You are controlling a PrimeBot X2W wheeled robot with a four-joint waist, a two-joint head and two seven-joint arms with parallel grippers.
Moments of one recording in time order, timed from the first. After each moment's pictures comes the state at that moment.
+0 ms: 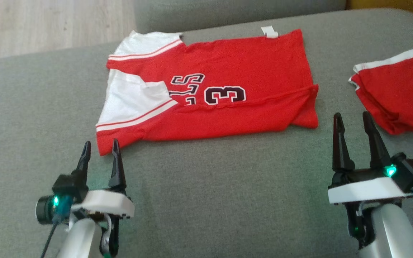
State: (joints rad) left arm -0.20 0.09 -0.17 0.42 -0.29 0.04 -0.22; right arm -0.10 -0.05 0.02 0.18 0.21 0.13 -0.25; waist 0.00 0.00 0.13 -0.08
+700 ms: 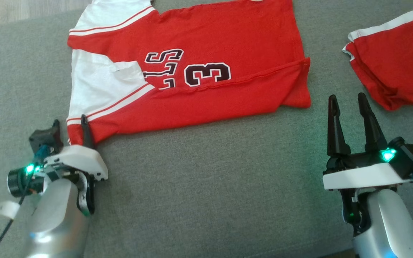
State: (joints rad) left arm -0.49 0.14 -0.13 0.77 -0.30 0.10 -0.07; right arm -0.18 -0.05 0.06 0.17 0.24 0.13 -0.25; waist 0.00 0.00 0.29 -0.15
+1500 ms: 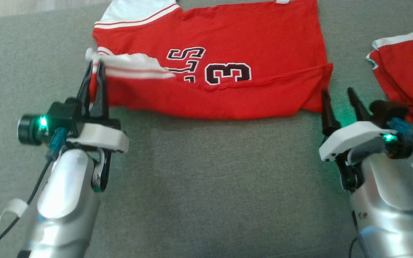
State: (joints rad) left arm -0.53 0.16 -0.26 0.48 -0.22 0.04 -0.21; right arm -0.48 -0.05 -0.02 0.66 0.16 0.13 -0.12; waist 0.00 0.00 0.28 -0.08
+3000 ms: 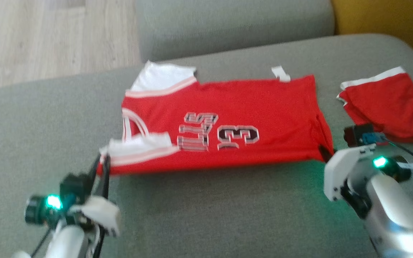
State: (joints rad) left arm -0.23 0.25 -0.32 0.46 -0.26 0.05 -0.09; right arm -0.43 -0.21 0.26 0.75 0.23 0.13 0.25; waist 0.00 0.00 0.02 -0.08
